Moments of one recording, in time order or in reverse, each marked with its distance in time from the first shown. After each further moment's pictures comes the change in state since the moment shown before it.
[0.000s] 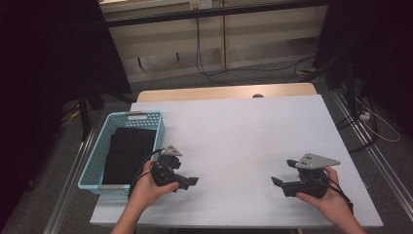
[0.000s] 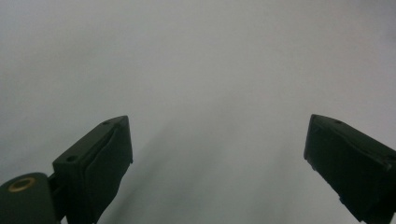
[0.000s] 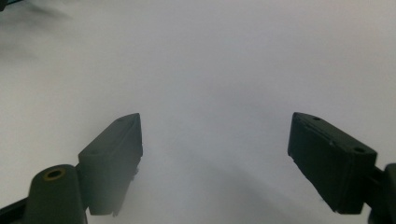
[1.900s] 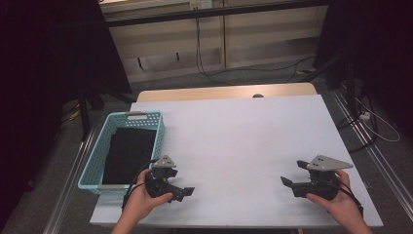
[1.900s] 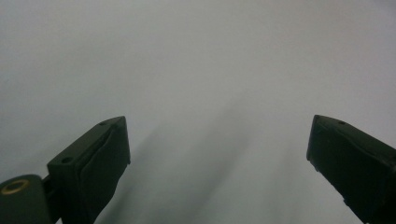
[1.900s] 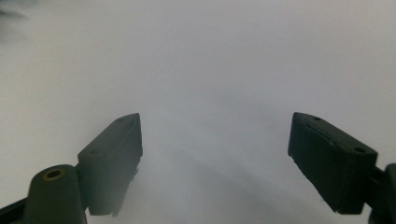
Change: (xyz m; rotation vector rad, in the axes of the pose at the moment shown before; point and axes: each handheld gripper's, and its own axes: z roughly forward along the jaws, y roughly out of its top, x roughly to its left) left arm -0.006 -0.029 -0.008 -0.036 -0.019 0.027; right arm -0.016 -0.015 -0.013 -0.019 -0.042 0.027
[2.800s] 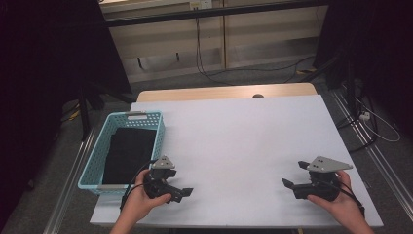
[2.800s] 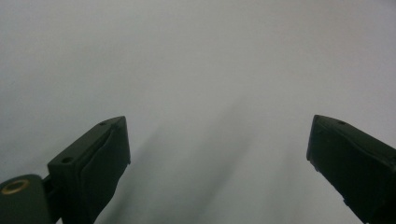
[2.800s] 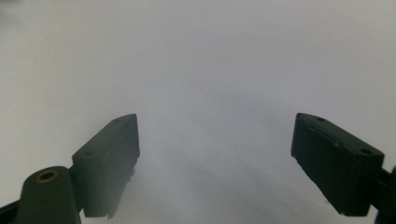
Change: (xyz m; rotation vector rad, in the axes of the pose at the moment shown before) left arm 0.001 -0.002 -0.002 -0.010 0.002 0.019; right arm -0.001 -0.004 0.000 0.022 -0.003 -0.030
